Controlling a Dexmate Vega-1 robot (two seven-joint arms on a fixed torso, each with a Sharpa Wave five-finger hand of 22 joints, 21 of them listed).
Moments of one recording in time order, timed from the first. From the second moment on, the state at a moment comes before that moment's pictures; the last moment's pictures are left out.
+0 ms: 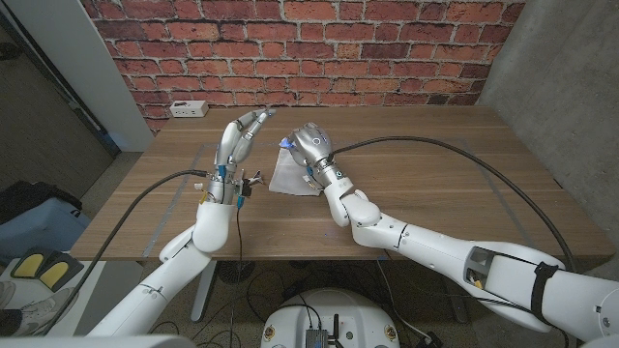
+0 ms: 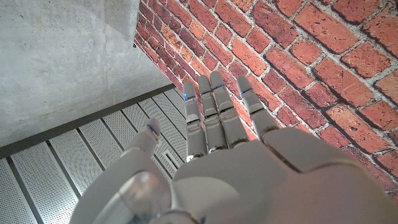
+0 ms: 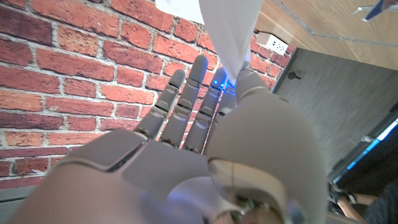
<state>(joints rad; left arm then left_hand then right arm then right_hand) 1.13 0.52 0.24 -1.65 0.32 -0.70 0.60 0.19 0.08 0.63 -0.07 0.18 0.70 0.06 0.28 0.21 0.68 0.06 0.30 0.35 0.68 -0.02 0.27 0.22 0.28 0.15 0.55 0.24 -0.51 -0.33 -1.15 -1.37 -0.87 -0.37 -0.65 1.12 0.13 0.22 -0.16 0.21 1.12 -0.08 0.29 0.19 0.88 -0.14 0.40 0.33 0.81 -0.09 0.53 0.62 0.45 -0.04 0.51 0.18</state>
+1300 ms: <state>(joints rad) 1.12 0.51 0.23 -1.64 0.33 -0.72 0.59 0.15 0.09 0.62 -0.07 0.18 0.71 0.00 0.27 0.22 0.68 -0.01 0.30 0.36 0.68 -0.06 0.27 0.23 0.28 0.14 0.56 0.23 -0.47 -0.47 -1.08 -1.53 -0.86 -0.12 -0.08 0.63 0.02 -0.04 0.07 0.36 0.45 -0.09 0.20 0.20 0.38 -0.05 0.22 0.30 0.43 -0.04 0.24 0.56 0.27 0.13 0.36 0.18</state>
